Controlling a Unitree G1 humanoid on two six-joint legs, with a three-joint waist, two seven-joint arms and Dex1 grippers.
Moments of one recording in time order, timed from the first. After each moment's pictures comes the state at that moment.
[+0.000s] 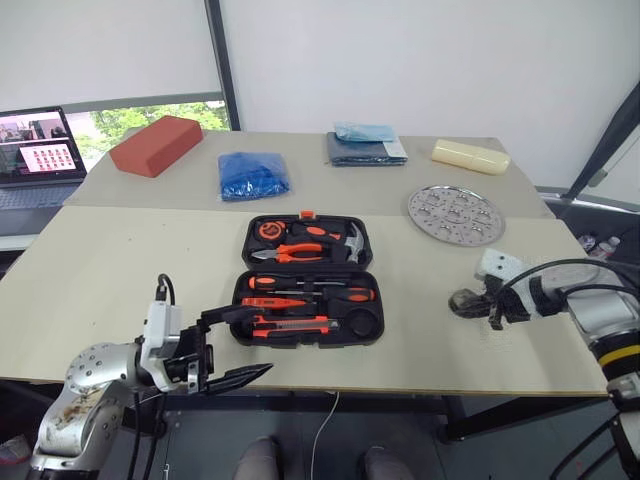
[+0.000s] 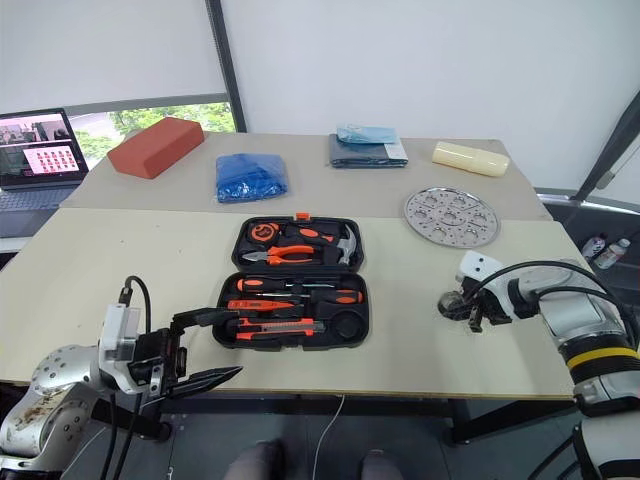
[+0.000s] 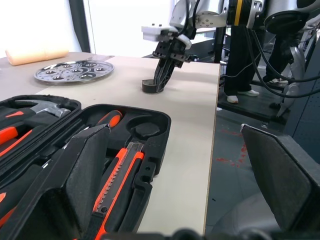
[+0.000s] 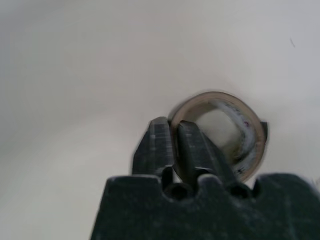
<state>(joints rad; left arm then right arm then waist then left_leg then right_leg) 0.07 0.65 0.18 -0.30 -0.67 0.11 -1.25 -0.65 -0.92 0.23 0.41 0.10 0.32 1.36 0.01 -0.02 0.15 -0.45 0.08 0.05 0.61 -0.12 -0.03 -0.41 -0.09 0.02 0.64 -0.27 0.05</state>
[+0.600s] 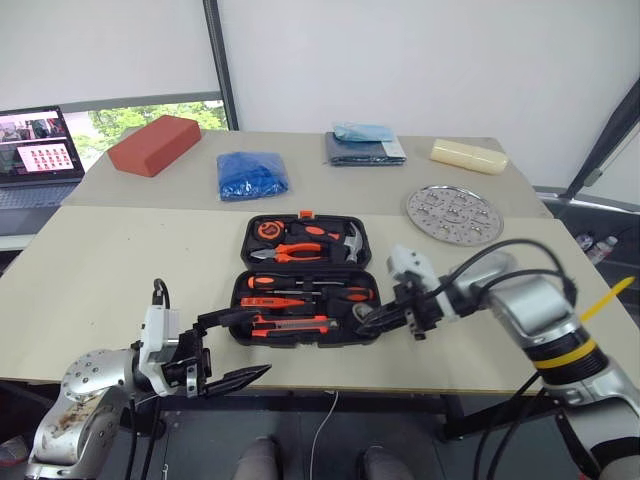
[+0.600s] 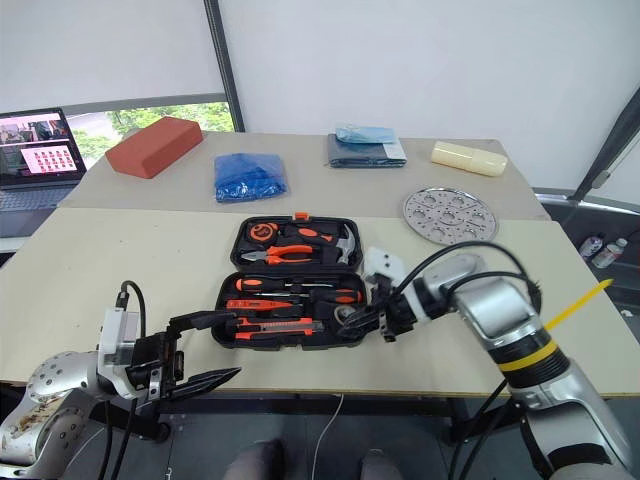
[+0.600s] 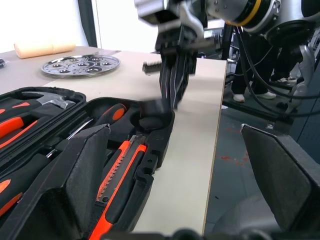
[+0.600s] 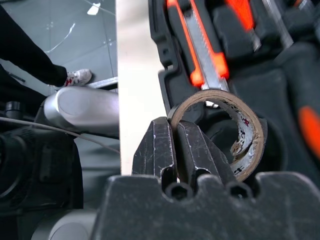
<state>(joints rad) 0.09 0.65 0.18 -0.32 -0.65 0.11 -1.22 -0.68 -0.69 0.37 -0.09 0.33 0.81 1.27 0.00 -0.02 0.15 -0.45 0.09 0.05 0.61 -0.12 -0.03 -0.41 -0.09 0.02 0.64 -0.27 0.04</state>
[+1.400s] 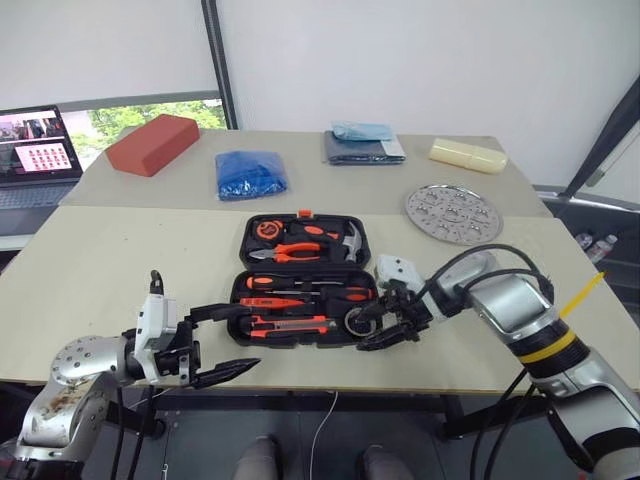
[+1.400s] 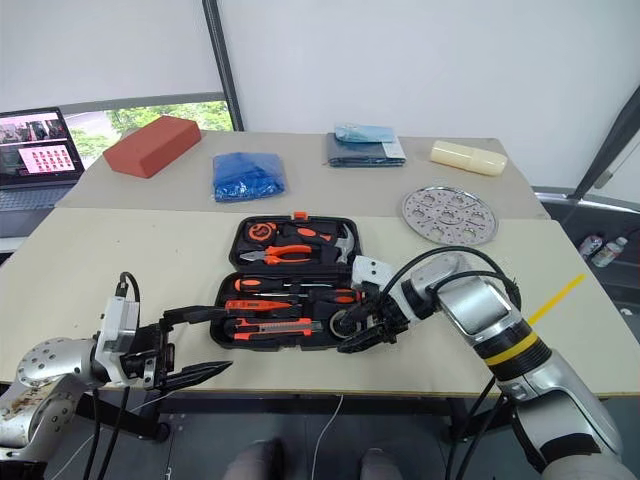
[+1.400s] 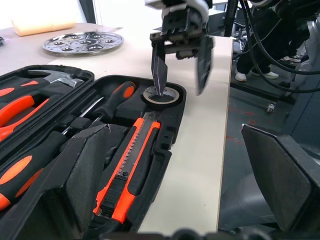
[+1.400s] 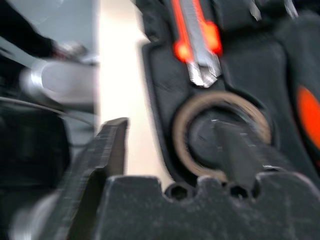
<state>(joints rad) 0.03 0.73 0.22 -0.24 -0.63 0.14 -1.23 -0.76 -0.70 0.35 0.02 0.35 0.69 1.43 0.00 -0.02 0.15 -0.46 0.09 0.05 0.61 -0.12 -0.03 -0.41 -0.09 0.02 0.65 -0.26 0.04</state>
